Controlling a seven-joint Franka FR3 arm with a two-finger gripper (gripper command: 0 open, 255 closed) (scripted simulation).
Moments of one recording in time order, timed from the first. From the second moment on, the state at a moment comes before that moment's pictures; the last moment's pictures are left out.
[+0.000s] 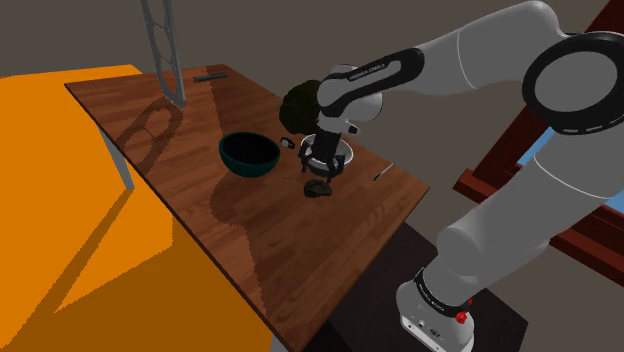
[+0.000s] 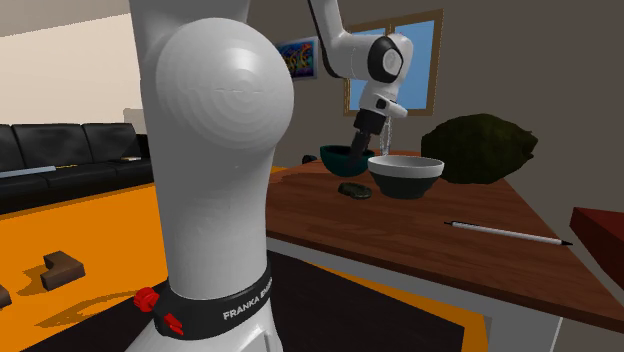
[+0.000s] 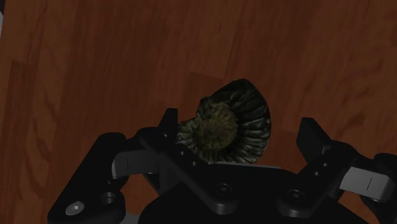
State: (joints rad) arm -0.38 0.00 0.39 -2.31 0.32 2.11 1.08
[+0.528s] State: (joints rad) arm -0.37 0.07 0.40 -2.36 0.33 2.21 1.08
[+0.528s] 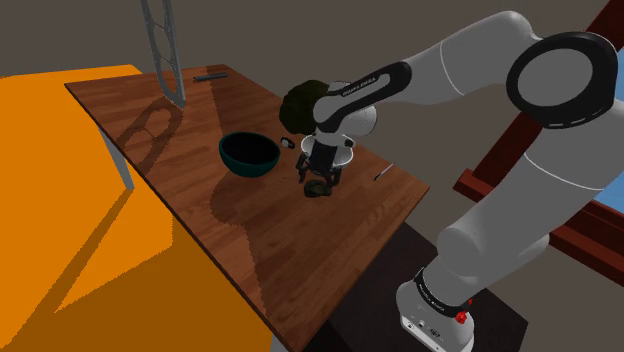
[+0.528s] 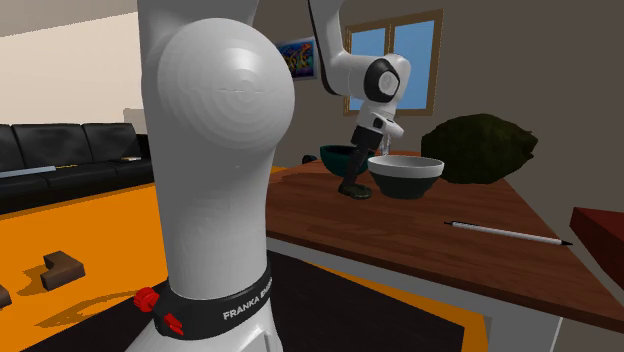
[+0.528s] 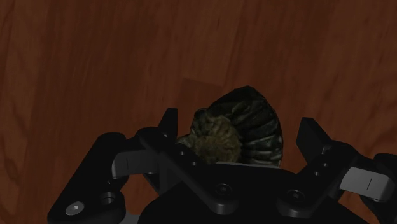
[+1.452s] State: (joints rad) arm -0.37 0.08 0.40 -2.36 0.33 2.23 1.08
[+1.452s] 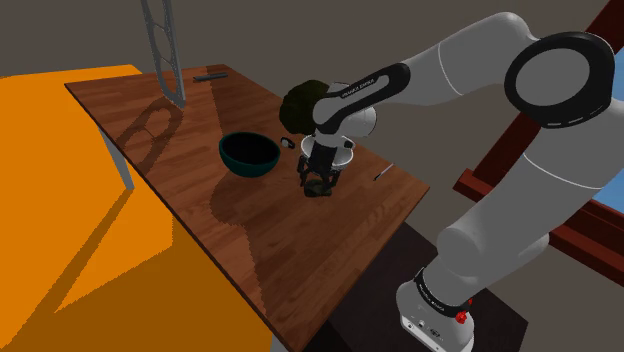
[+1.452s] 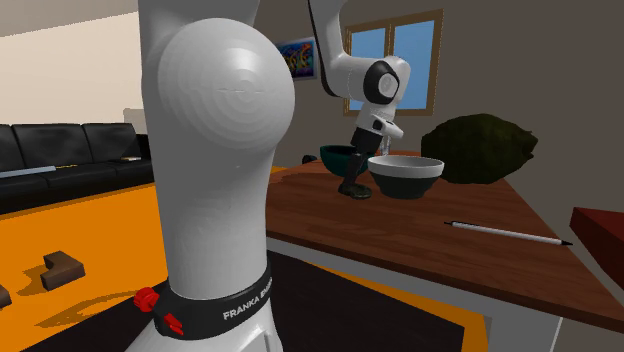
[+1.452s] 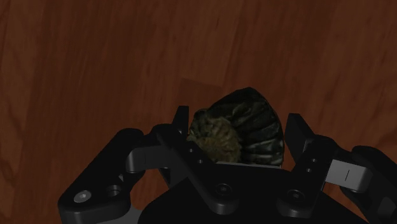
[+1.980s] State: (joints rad) arm -0.38 0.04 0.40 -2.35 0.34 2.17 1.08
